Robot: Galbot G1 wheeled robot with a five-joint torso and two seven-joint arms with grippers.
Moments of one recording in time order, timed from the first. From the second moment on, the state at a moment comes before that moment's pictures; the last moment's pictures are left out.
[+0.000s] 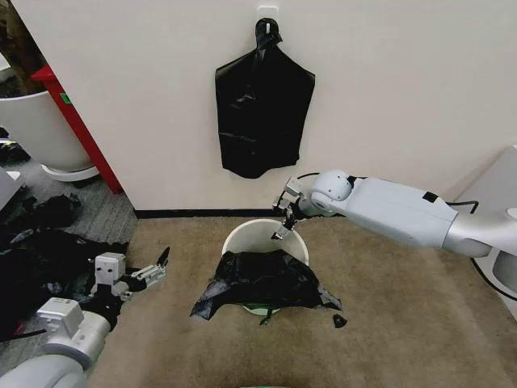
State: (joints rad) left arm 1.76 -1.13 -0.81 -2.42 -0.49 0.33 0.00; right arm 0.22 1.04 -1.04 1.25 0.85 -0.74 -0.43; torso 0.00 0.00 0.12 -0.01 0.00
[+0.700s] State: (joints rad) left arm 1.74 -1.13 -0.78 -2.41 -0.49 0.32 -0.02; right arm 0.20 1.08 -1.07 1.22 0.93 -0.73 -0.36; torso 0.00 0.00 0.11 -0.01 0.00
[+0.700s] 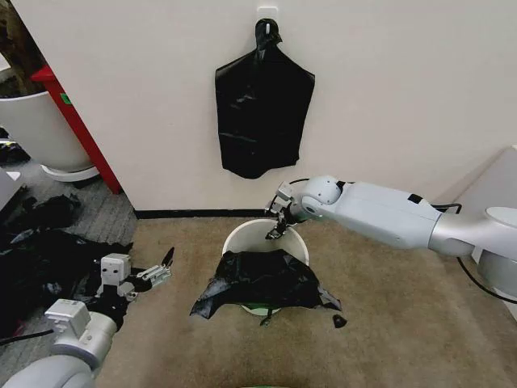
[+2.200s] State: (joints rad) left arm 1.72 -1.16 -0.76 -2.40 -0.49 0.30 -0.07; right arm -0.23 0.88 -0.39 1.82 1.90 -0.70 1.05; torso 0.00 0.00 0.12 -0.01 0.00
